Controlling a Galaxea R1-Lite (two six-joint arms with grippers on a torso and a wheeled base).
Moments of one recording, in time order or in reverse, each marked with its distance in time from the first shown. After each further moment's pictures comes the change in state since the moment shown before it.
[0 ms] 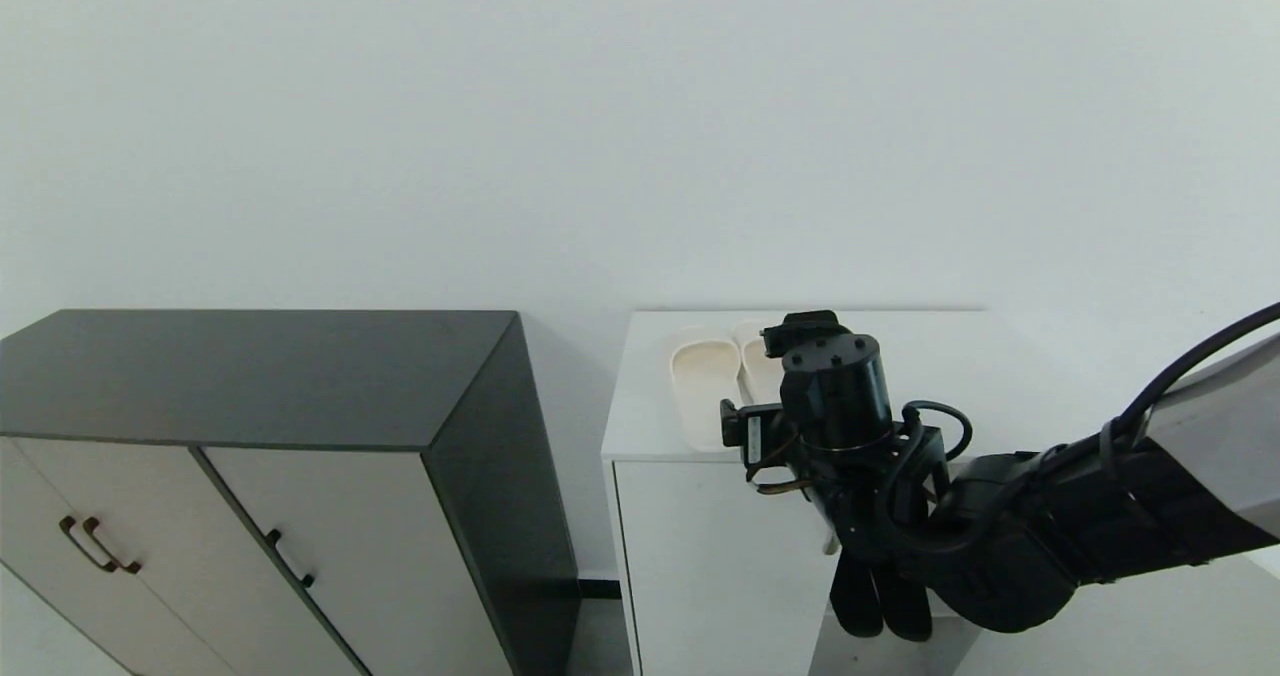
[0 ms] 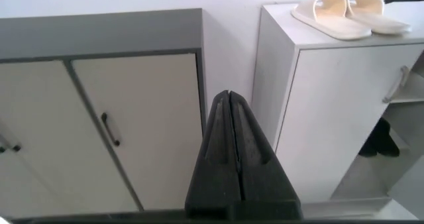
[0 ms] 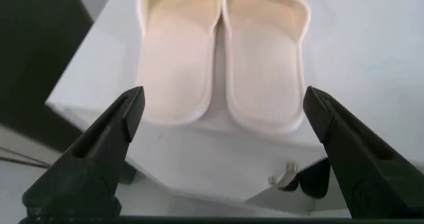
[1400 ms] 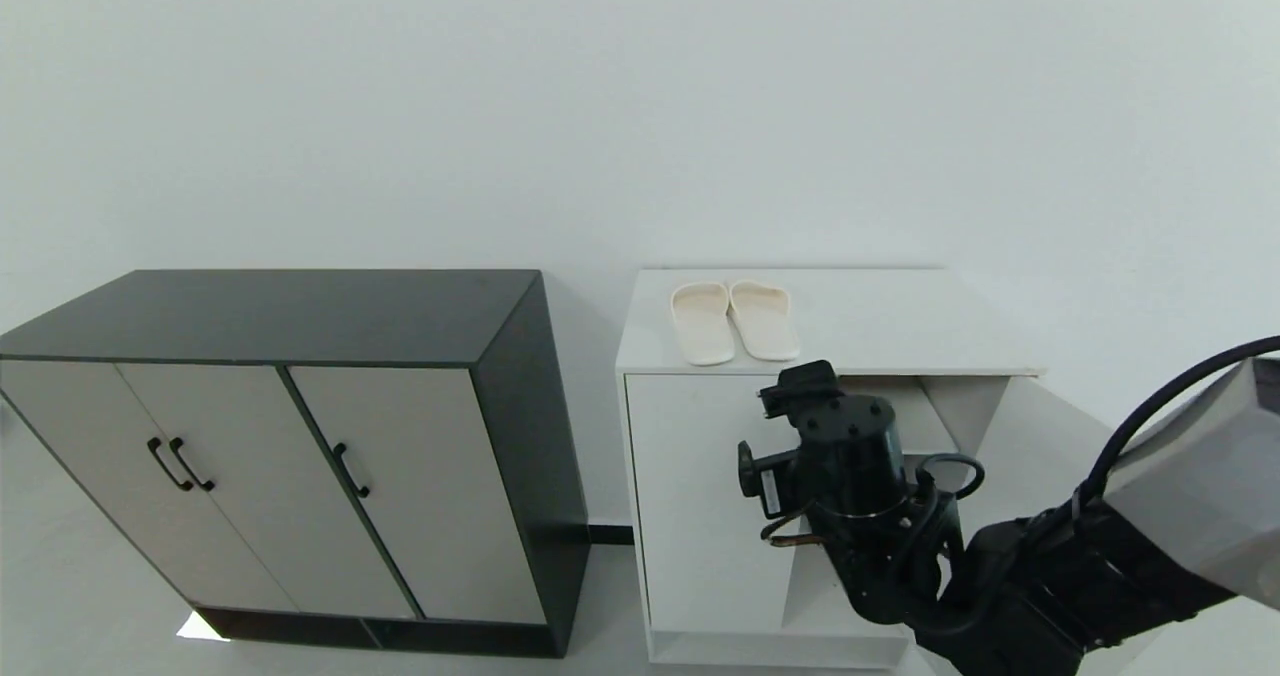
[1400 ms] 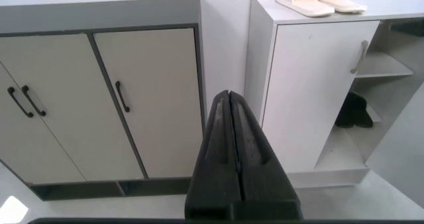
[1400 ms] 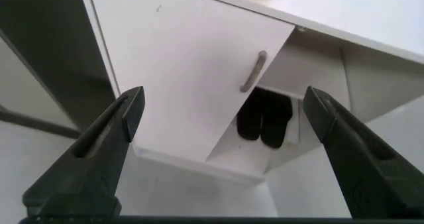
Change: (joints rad) left arm 0.000 0.000 0.000 0.000 0.001 0.000; right arm 0.018 0.024 0.164 -0.190 -0.064 -0.170
